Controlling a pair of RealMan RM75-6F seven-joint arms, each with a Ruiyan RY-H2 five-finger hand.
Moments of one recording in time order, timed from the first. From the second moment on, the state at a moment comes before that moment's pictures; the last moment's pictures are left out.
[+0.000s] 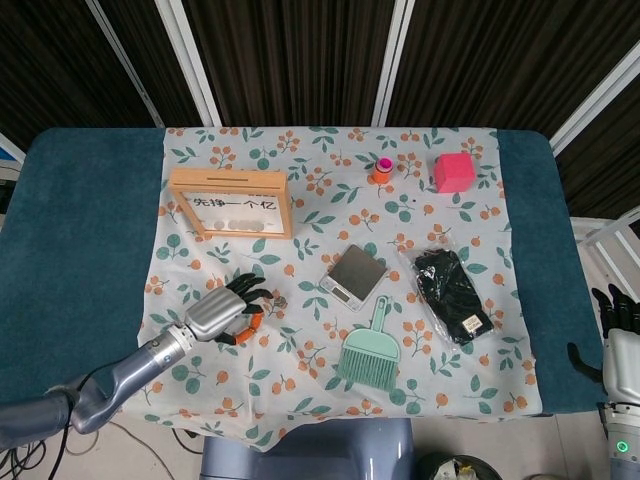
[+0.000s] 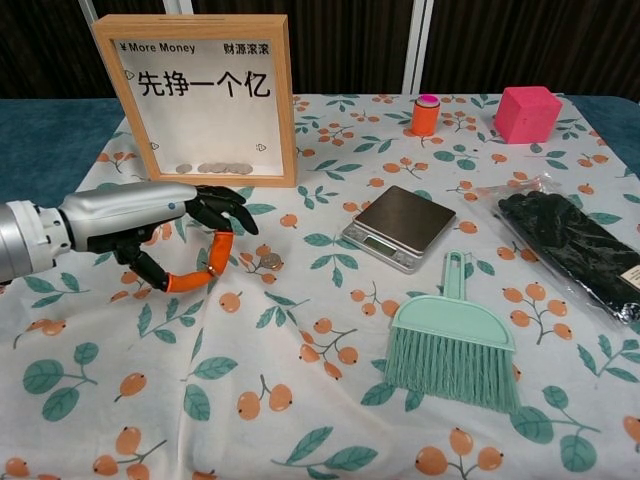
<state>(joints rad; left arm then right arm) -0.76 -1.55 0.10 -1.24 1.65 1.02 -0.35 0.03 -1.13 0.16 -1.73 -1.23 1.48 -0.16</state>
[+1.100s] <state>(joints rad) -0.77 -1.05 -0.16 -1.63 1.53 1.14 -0.18 0.03 -1.14 0.17 -1.73 -1.21 1.49 -0.16</state>
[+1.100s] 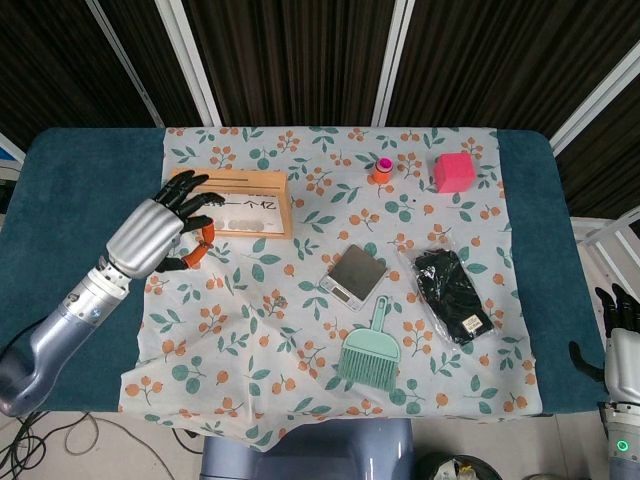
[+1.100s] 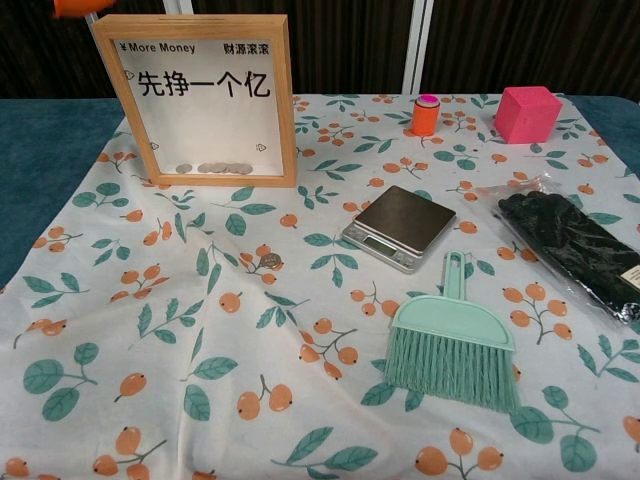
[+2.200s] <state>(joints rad) -1.06 -1.03 -0.27 -1.45 1.06 0.67 0.23 0.03 -1.15 0.19 -1.74 -1.17 1.50 -0.14</state>
